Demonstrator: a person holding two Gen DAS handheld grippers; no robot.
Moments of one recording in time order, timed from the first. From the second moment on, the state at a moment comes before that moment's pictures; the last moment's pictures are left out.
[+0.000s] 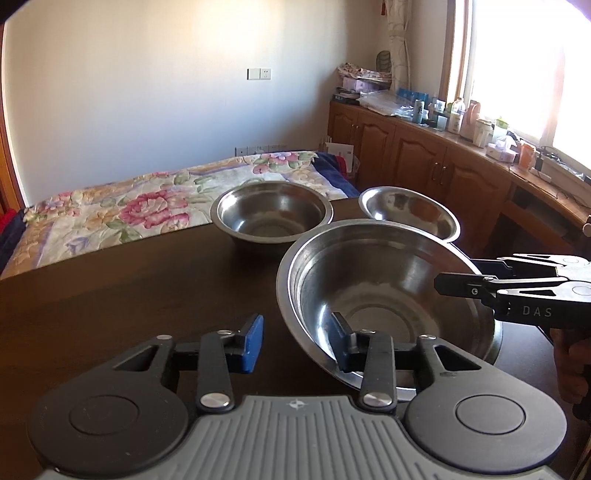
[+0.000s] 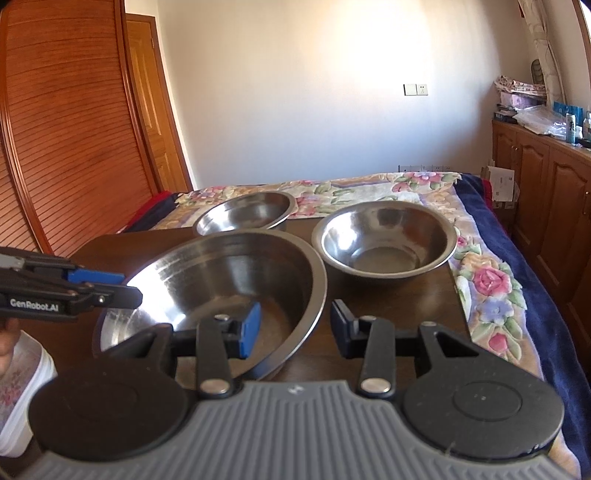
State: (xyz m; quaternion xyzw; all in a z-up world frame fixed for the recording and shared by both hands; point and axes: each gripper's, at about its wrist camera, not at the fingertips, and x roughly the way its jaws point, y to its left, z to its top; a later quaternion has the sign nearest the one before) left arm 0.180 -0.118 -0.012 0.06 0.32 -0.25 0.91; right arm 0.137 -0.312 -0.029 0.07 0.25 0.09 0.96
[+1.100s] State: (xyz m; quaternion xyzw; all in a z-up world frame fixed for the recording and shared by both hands) left arm 0.151 -0.116 -0.004 0.06 0.32 -0.27 0.91; right arm 0.116 -0.302 -0.026 0.10 0.24 0.09 0.96
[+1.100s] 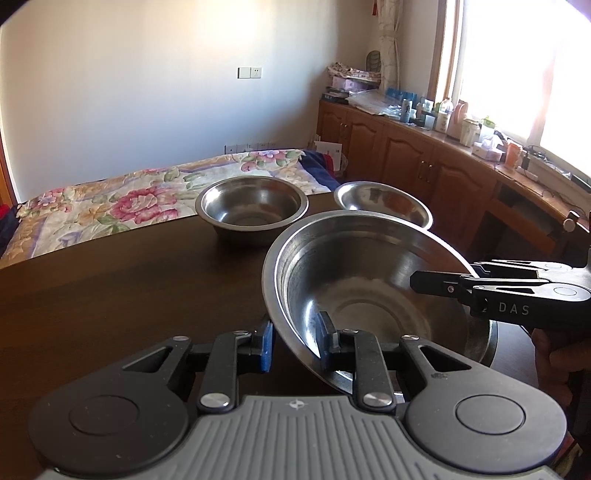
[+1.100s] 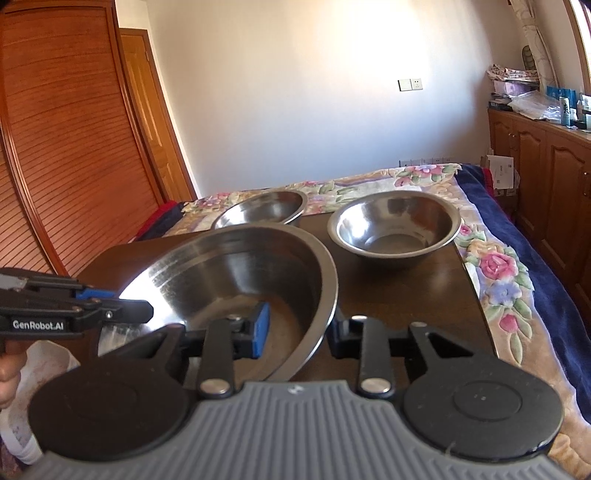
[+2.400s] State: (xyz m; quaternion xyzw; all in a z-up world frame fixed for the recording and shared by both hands) left arm 0.063 -0.084 -0.021 0.03 0.30 -0.28 0.91; right arm 0.040 -0.287 -0.041 0.15 0.20 0.09 0.96
